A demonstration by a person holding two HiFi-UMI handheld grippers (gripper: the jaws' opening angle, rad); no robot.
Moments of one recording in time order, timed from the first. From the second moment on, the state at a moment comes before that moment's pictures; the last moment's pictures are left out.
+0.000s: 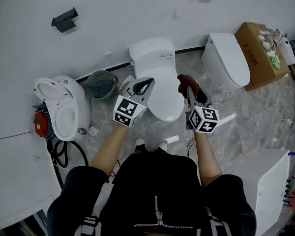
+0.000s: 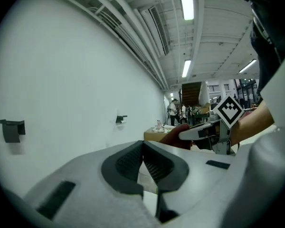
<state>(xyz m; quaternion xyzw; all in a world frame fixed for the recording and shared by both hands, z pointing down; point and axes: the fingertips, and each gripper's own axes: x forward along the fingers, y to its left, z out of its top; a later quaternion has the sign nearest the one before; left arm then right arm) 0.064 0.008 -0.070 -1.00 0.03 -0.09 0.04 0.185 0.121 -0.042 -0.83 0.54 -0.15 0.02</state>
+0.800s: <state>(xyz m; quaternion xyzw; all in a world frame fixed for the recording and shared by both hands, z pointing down) 0.036 0.006 -0.081 -1.00 0.03 -0.08 0.04 0.139 0.116 -0.068 -0.81 0.57 -0.12 0.02</state>
